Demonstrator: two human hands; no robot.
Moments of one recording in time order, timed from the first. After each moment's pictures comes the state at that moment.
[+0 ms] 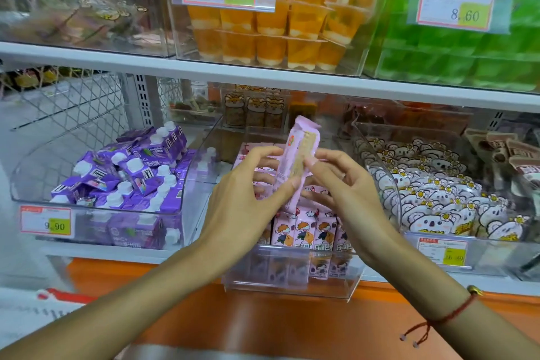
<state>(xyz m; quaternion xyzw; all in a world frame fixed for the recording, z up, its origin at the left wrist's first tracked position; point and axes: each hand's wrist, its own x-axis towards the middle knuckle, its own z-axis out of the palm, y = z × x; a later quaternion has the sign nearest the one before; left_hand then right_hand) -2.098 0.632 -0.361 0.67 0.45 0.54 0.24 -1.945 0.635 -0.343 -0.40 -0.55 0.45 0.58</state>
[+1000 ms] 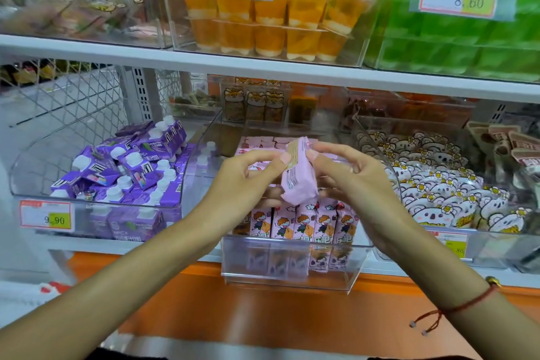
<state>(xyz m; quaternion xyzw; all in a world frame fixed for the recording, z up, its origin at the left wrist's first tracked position) -2.101 0.631 -0.339 0.59 0.40 0.51 0.49 -1.934 0.634 -0.333 -0.44 -0.55 0.46 0.54</state>
